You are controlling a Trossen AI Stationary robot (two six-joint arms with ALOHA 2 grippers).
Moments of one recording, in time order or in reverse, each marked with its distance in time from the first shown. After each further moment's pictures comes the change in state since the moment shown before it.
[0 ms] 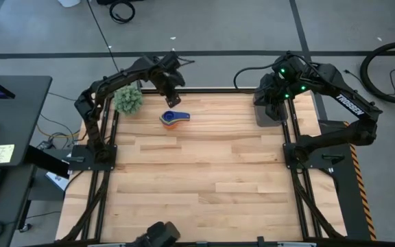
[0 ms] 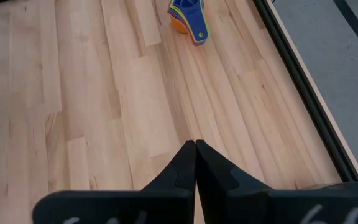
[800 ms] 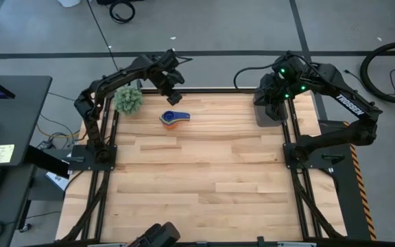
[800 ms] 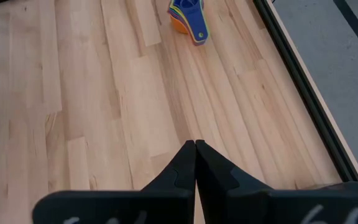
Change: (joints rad) left arm 0.011 0.000 0.000 -0.002 0.070 -0.113; right arm 0.000 0.000 0.000 0.000 0.000 0.000
